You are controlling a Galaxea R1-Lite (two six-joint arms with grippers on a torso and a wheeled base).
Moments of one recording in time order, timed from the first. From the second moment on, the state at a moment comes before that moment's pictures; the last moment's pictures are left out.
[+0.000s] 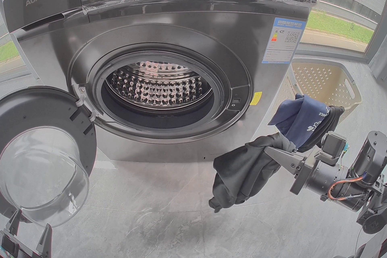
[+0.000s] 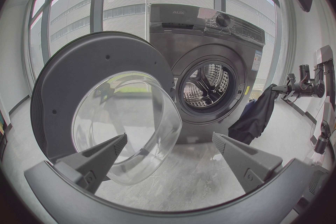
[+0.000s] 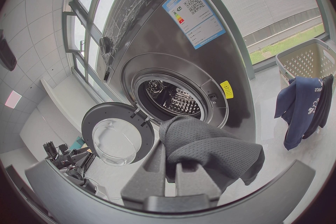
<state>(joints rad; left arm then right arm) -0.01 0.02 -0.02 0.00 0.00 -0.03 0.67 1.58 -0.25 -1.35 0.09 0.38</state>
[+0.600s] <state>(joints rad) -0.01 0.02 -0.02 0.00 0.00 -0.03 0.71 1.58 -0.24 -1.35 0.06 0.34</state>
